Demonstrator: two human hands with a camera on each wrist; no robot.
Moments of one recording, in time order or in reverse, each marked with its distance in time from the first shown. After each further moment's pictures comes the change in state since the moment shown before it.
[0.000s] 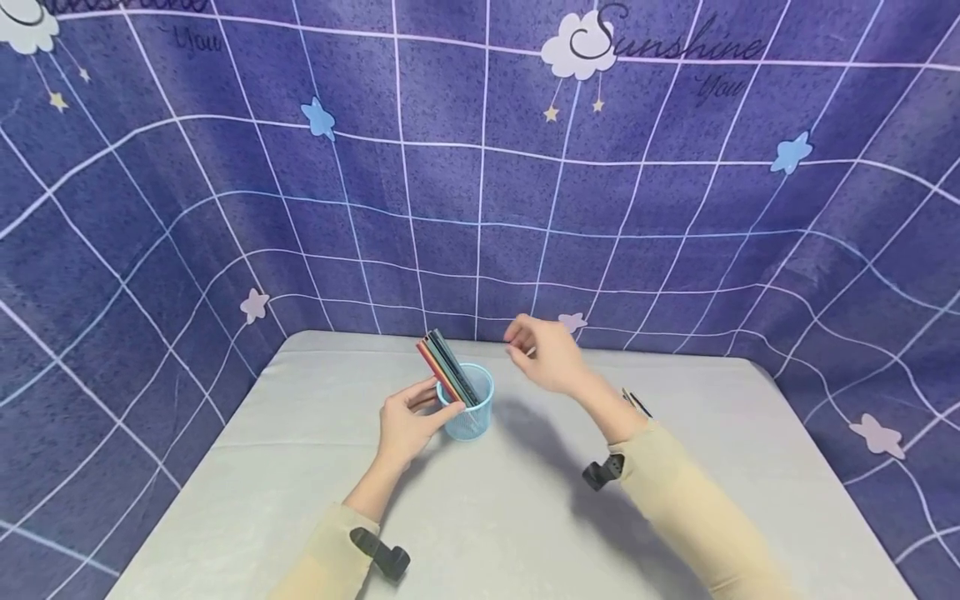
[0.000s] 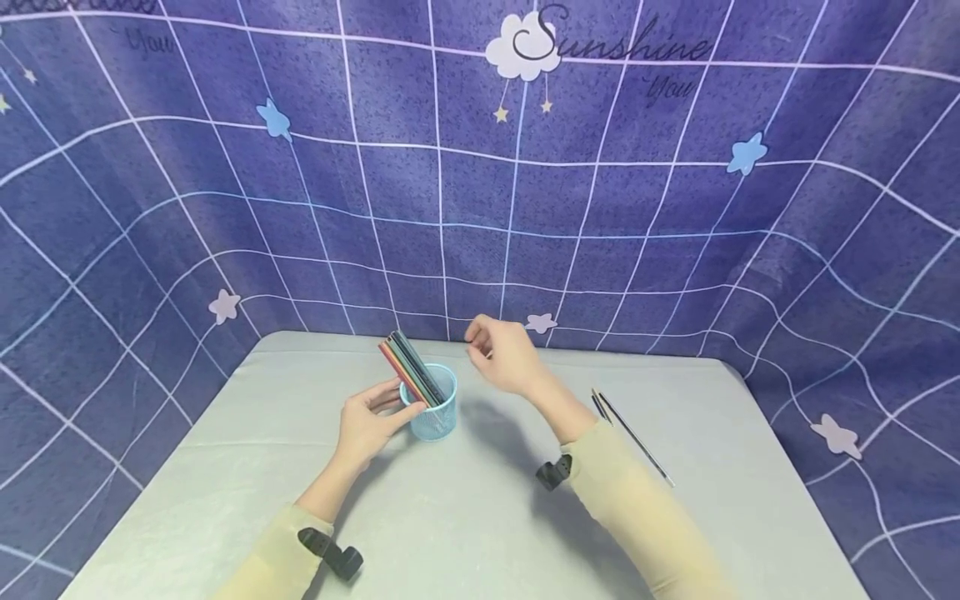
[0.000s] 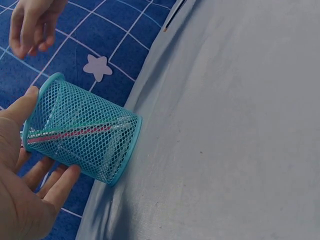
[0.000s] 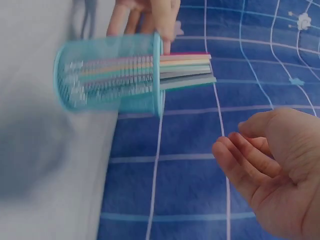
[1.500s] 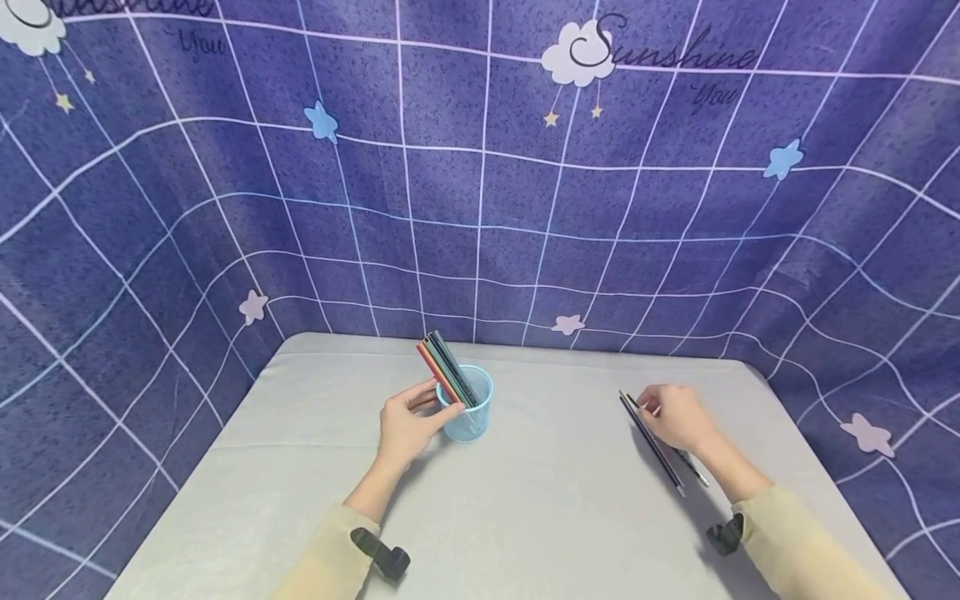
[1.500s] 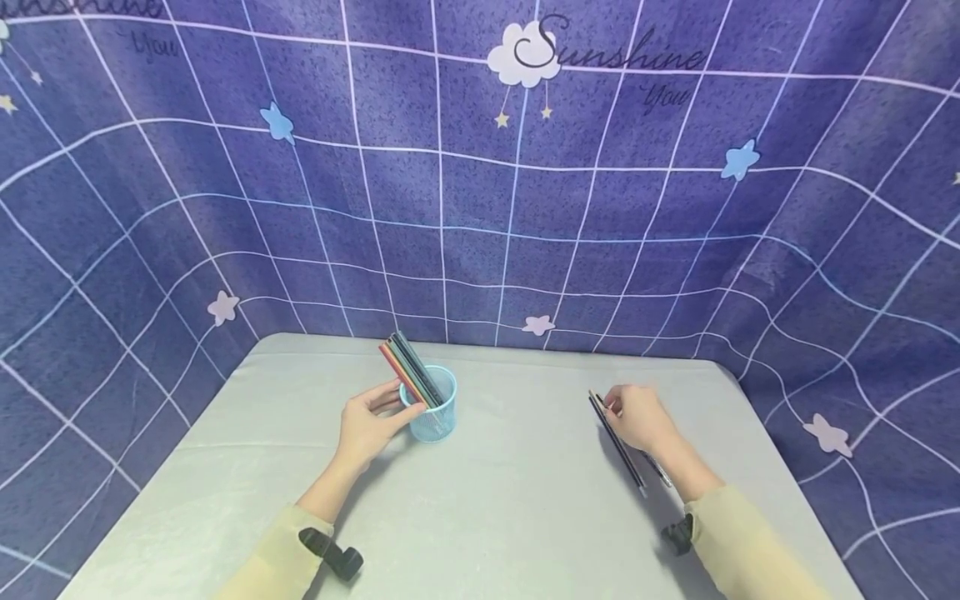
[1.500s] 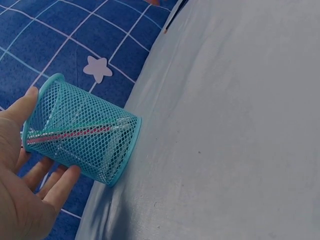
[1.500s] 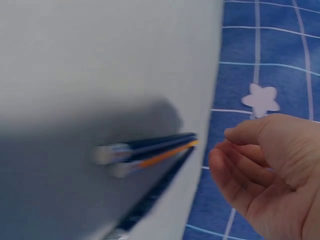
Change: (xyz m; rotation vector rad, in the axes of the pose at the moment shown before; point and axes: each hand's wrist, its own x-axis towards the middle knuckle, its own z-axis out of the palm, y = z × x) left_hand -0.002 0.001 0.000 -0.010 -0.004 -0.008; right_hand -0.160 0.126 -0.062 -0.330 -0.099 0.301
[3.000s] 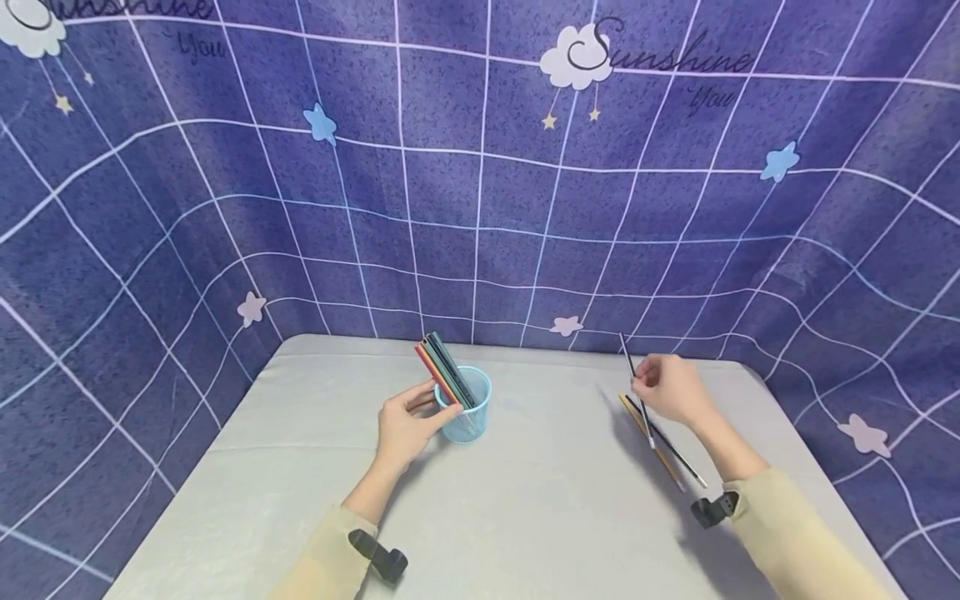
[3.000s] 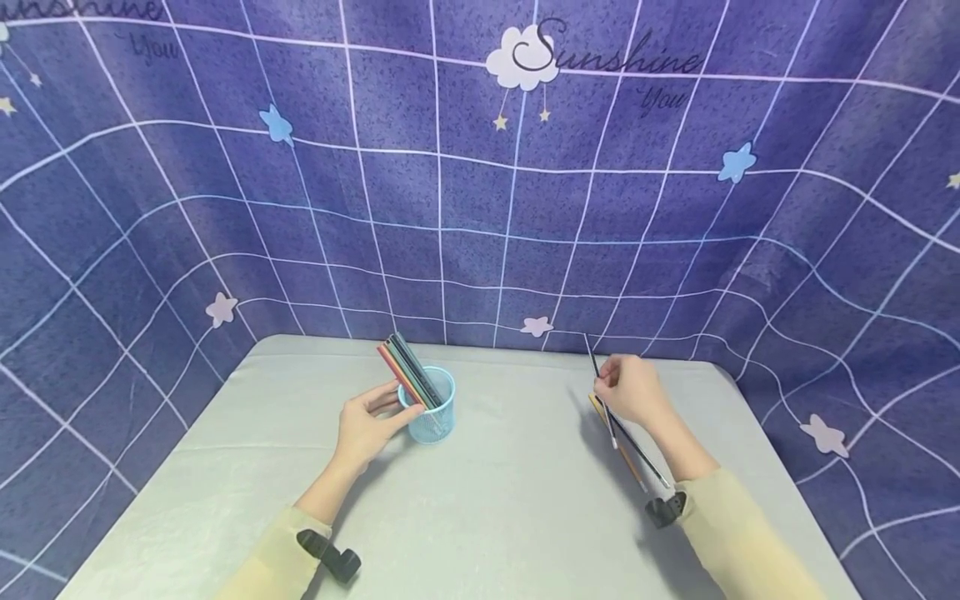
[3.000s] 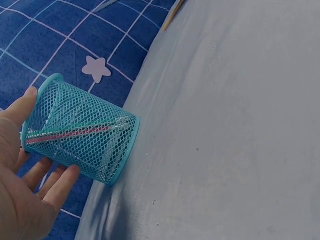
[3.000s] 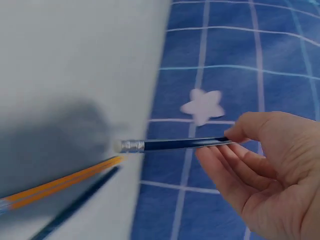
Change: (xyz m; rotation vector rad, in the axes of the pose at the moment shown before) left_hand 0.001 0.000 -0.001 -0.010 -0.008 -0.007; right_hand 0.027 -0.029 -0.039 0.147 0.099 0.080
